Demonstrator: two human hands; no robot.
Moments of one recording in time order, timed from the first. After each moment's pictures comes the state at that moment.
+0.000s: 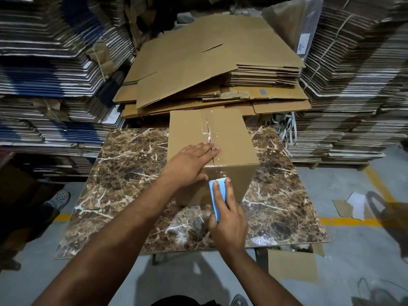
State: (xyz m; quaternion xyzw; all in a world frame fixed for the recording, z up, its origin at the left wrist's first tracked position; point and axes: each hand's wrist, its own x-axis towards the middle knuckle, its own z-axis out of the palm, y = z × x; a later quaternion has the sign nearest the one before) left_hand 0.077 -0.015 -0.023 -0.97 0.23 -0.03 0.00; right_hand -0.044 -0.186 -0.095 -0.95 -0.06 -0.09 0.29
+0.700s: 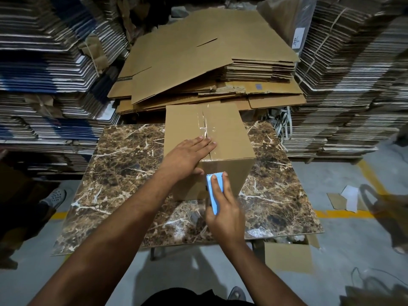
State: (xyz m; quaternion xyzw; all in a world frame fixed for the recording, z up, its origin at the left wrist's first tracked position) left_hand 0.078 -0.015 -0.023 -0.97 0.23 -0.01 0.01; right_hand -0.045 -0.191 -0.088 -0.94 -0.08 -0.08 0.31
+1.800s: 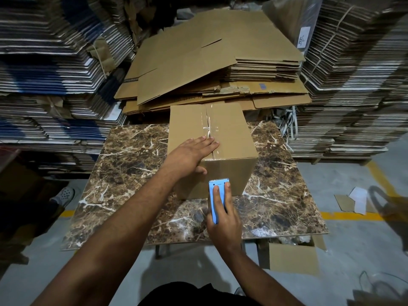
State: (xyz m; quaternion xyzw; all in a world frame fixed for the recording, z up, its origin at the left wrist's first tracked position) left_hand 0.077 -0.015 -0.021 -0.97 0.23 0.00 -0.02; right_hand -0.059 -0.188 -0.129 -0.94 -0.10 -0.12 0.31
